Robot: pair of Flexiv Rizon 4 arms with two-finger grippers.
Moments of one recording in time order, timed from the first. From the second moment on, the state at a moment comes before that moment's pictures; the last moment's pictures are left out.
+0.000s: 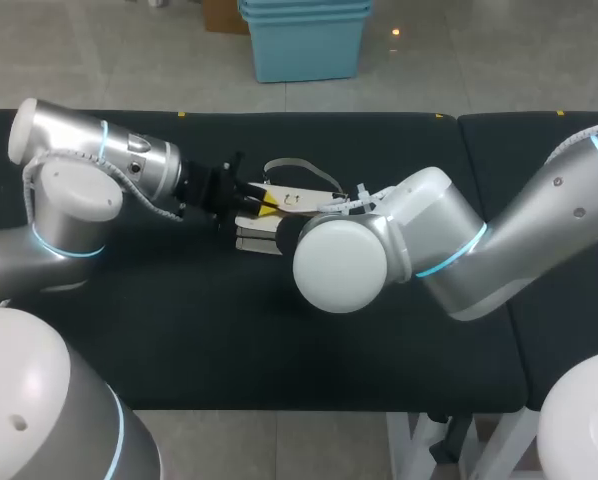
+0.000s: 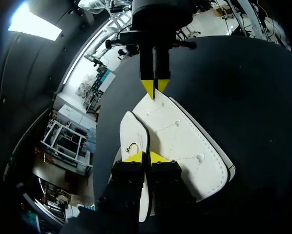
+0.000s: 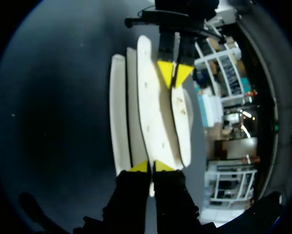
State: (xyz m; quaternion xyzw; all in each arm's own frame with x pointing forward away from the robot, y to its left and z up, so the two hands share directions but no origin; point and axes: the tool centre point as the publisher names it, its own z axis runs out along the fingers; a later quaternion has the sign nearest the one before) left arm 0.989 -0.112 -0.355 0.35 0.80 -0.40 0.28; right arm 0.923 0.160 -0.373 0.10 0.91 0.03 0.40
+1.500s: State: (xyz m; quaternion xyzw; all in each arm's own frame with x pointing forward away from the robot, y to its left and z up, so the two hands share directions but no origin) left arm 0.991 -0.121 -0.360 0.35 0.79 -0.40 0.30; right arm 0.923 0.160 -0.373 0.10 0.91 0.03 0.40
